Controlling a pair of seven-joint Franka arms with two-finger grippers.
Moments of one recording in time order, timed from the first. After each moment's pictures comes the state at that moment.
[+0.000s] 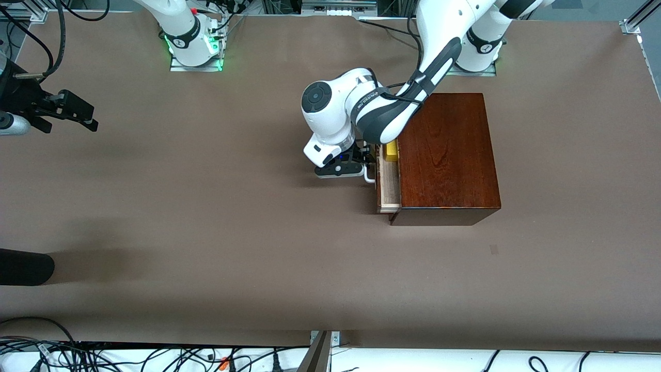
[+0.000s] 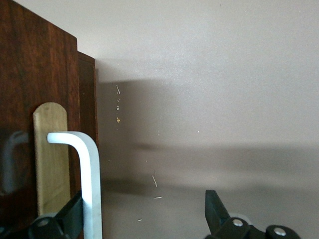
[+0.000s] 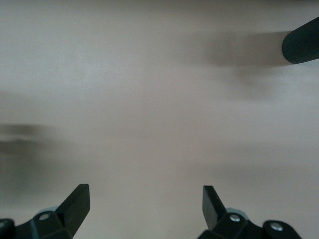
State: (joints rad) left arm -0.53 0.72 -0.37 -1.41 0.45 1.89 -1.01; right arm 0.26 0.01 -0.24 -1.57 0.02 1.61 -0.01
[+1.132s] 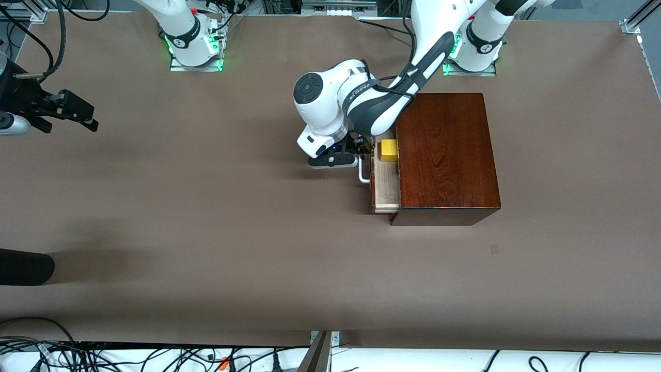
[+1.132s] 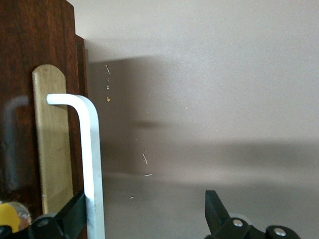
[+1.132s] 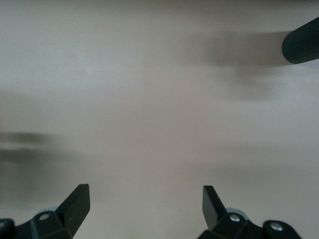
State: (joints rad) left arm -0.56 0.71 -0.38 -1.42 0.42 1.87 -1.03; right arm 0.26 0.01 -0.24 -1.57 0.02 1.61 -0.01
